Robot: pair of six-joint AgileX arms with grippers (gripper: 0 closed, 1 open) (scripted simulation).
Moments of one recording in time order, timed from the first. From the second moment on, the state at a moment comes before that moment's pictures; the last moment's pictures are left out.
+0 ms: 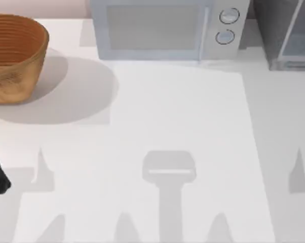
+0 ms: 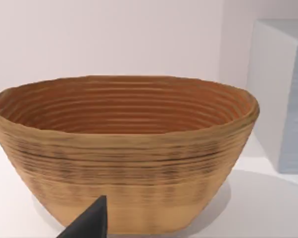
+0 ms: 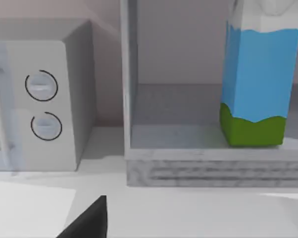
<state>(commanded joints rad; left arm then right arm) 0.00 0.00 0.00 0.00 0.00 0.00 0.00 0.00 0.00 0.00 0.00 0.00</state>
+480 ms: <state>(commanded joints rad) 0.00 0.00 0.00 0.00 0.00 0.00 -0.07 0.22 0.03 0.22 -0.08 0.00</state>
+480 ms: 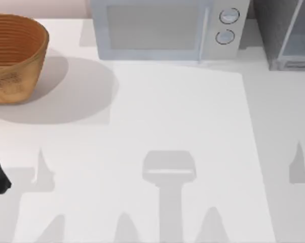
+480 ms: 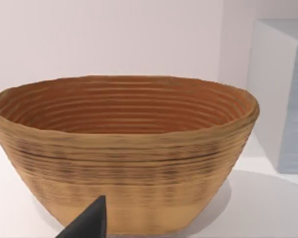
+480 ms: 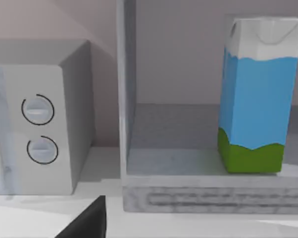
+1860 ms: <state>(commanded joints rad) 0.00 0.00 0.00 0.00 0.00 0.00 -0.53 1.79 0.18 1.62 -0.51 0.02</state>
